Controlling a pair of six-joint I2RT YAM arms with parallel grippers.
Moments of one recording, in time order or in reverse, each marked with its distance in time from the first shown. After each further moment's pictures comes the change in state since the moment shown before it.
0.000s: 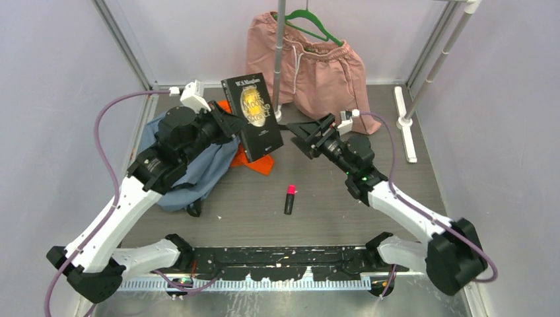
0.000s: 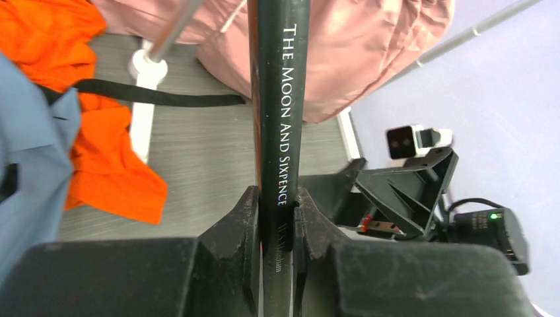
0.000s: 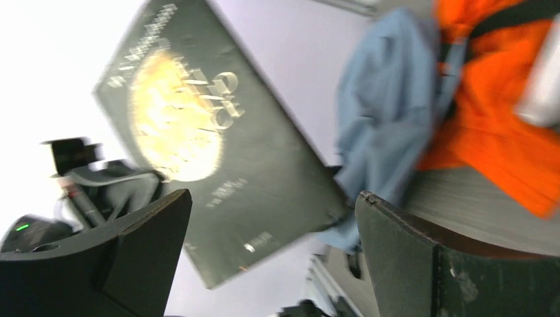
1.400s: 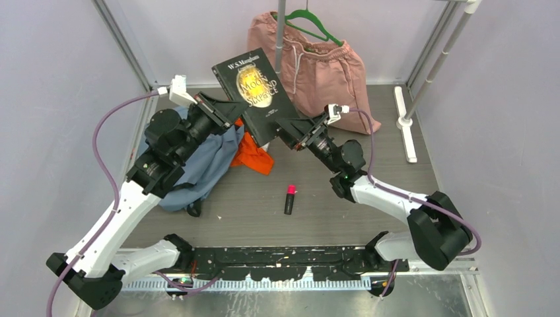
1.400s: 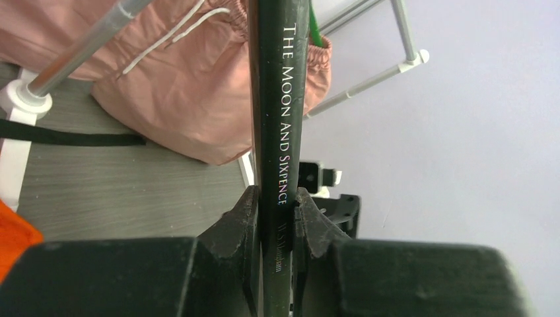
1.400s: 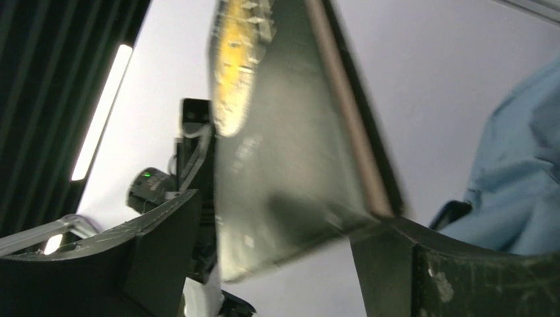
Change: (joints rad) left arm 0.058 -0.024 -0.079 0.319 0.133 -0.270; right arm 0.130 0.240 -0.005 0.679 -0.008 0.145
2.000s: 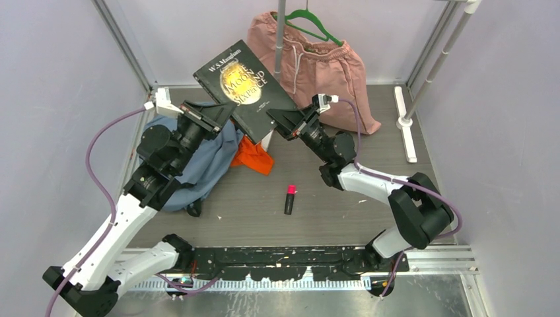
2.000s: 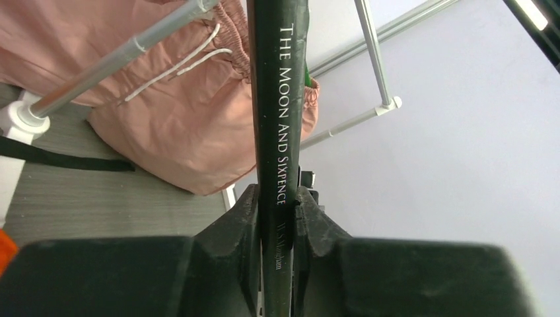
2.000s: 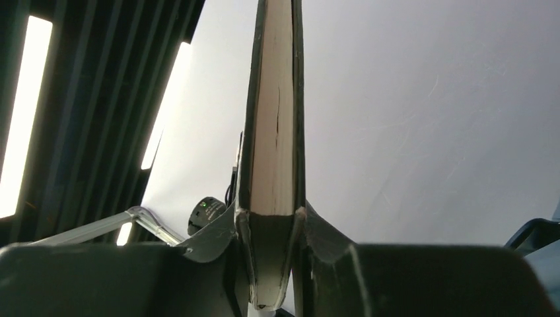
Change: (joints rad) left arm 0.011 -0.110 -0.164 0.143 -0.090 -0.076; right arm 0.000 0.195 0.150 0.221 -0.049 0.163
